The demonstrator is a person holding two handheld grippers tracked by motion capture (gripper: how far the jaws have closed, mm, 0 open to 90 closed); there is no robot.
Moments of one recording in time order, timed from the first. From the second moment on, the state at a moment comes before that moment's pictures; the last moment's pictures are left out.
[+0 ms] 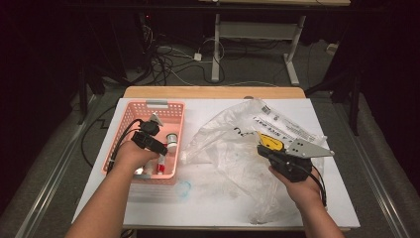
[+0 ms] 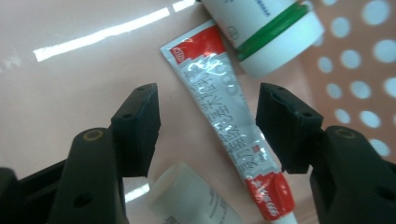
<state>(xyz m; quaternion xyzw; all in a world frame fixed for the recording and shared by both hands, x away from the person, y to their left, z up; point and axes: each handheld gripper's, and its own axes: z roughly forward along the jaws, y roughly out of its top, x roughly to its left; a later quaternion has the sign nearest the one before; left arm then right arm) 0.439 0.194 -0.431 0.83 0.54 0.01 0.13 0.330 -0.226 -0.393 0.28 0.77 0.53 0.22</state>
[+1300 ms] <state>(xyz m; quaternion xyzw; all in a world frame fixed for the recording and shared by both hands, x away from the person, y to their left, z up) 0.437 0.190 -0.435 0.82 0.56 0.02 0.09 0.329 -0.225 -0.393 0.28 0.77 0.53 0.22</state>
